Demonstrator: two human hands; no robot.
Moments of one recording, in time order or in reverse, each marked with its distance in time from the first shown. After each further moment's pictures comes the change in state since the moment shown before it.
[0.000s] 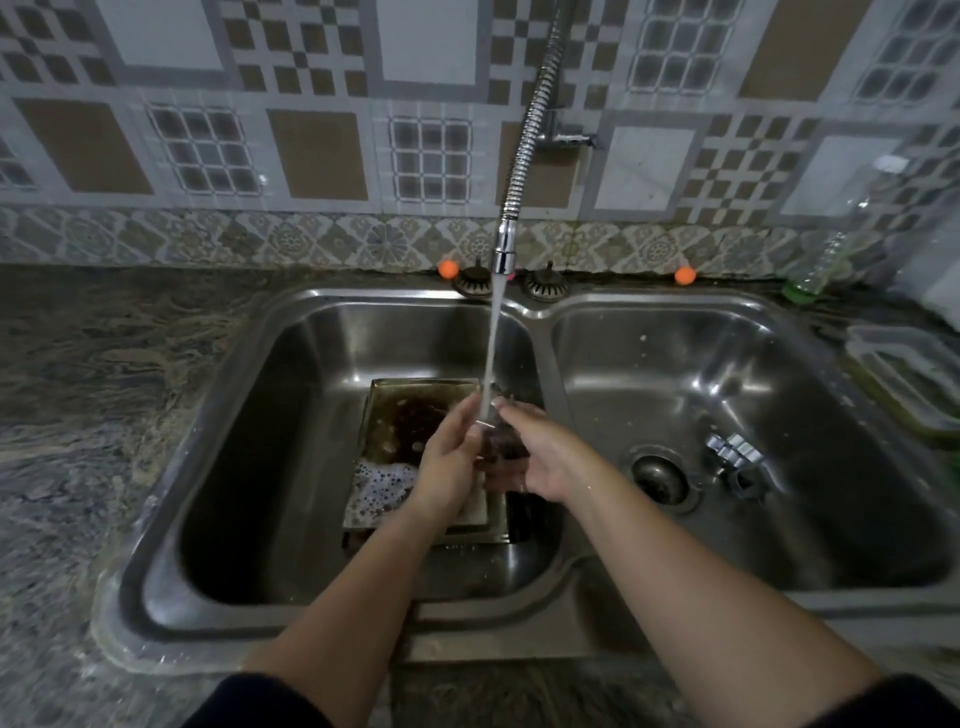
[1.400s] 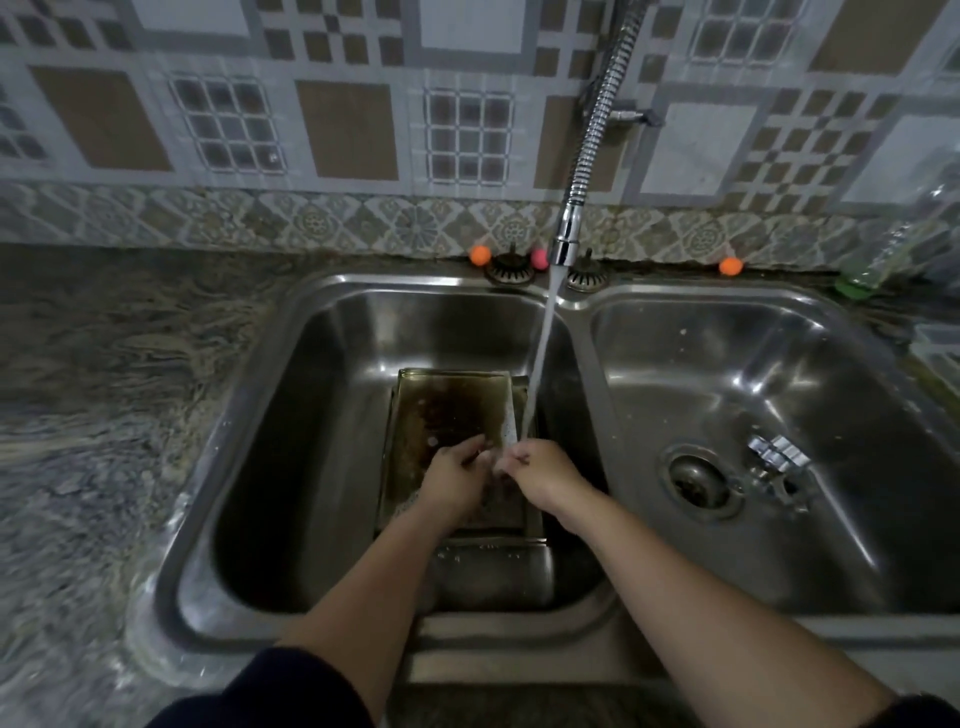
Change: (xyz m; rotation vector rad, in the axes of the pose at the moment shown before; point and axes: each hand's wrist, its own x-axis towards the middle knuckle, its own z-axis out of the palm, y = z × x) left_hand 0.026 -0.039 -0.042 0.524 0.076 -0.230; right_hand 0.046 0.047 0.019 -0.818 0.135 -0.246
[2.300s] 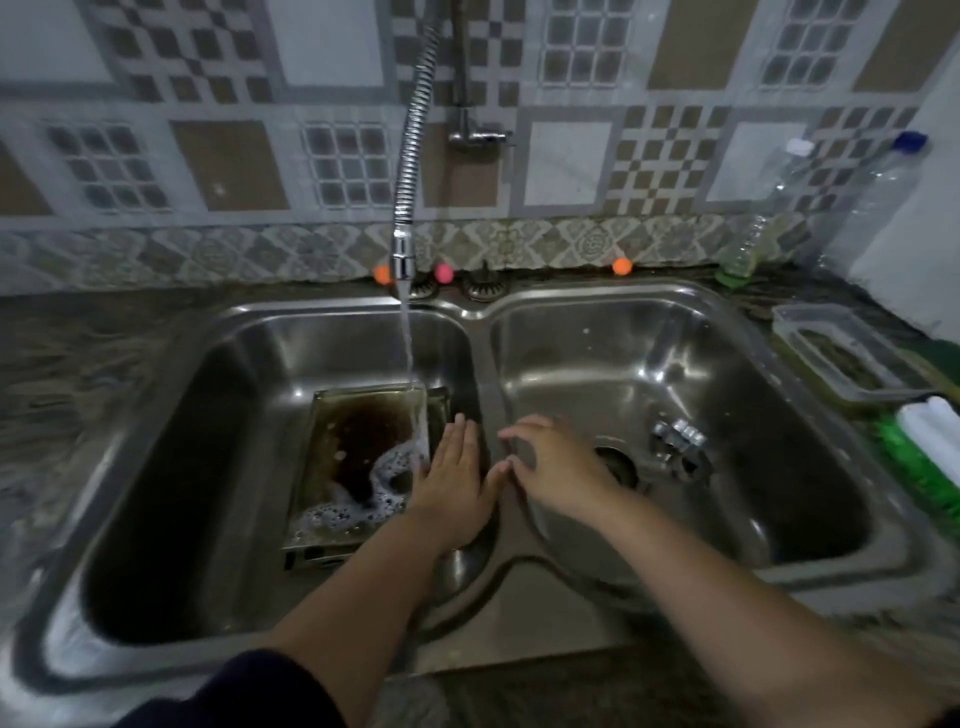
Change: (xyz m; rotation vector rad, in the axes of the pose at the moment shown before) left_hand -0.027 0.061 0.082 0.762 -0.165 0.291; right_hand -0.047 0.053 -0.116 -0.527 0.229 -0.372
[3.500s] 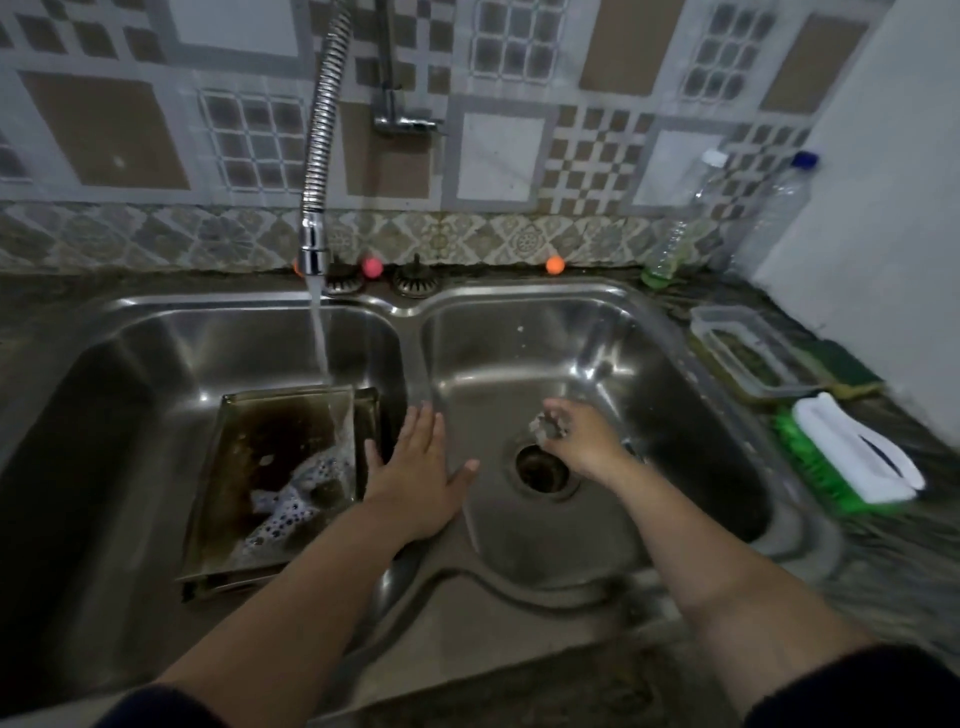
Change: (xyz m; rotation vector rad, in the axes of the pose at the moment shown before) left_hand 0.018 0.034 -0.008 0.124 -0.056 0.037; right_hand 0.011 0.098 -0.030 0.264 0.104 0.419
